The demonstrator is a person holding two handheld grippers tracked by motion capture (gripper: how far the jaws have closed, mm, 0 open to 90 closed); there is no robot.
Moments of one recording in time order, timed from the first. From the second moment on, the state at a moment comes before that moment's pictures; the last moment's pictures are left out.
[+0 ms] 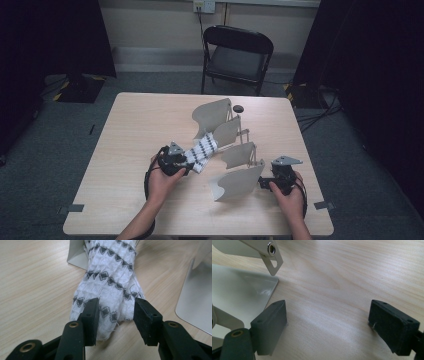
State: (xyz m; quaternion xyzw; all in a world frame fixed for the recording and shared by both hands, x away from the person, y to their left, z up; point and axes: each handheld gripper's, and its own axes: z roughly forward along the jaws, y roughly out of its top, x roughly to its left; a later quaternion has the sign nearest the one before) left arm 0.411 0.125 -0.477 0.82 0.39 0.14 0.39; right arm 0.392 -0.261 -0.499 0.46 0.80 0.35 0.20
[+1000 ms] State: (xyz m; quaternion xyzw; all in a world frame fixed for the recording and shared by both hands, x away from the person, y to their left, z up) left arm 0.449 0.111 -0.482 0.84 0.39 0.14 0.35; right arm 0.393 -0.260 -0.499 0.45 0.80 0.35 0.20
